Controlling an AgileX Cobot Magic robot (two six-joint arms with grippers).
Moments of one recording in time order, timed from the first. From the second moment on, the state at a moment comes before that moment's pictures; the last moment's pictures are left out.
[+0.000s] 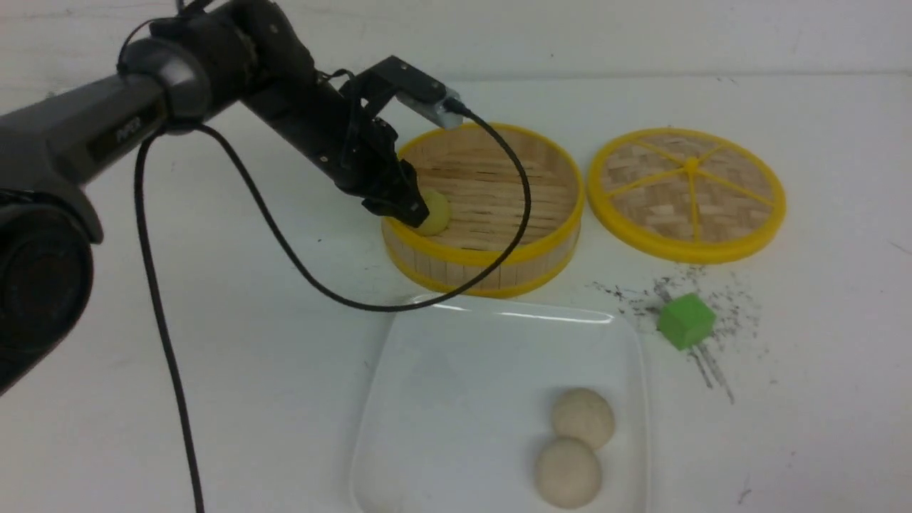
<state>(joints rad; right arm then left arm) 0.30 -0.02 -0.43 0.40 0.85 -0.27 -0.27 2.17 -1.87 -0.48 0.95 0.88</state>
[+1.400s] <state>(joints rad) 0.30 -0.02 -0.43 0.40 0.86 -0.27 -0.28 2.24 -1.88 -0.54 0.77 0.95</state>
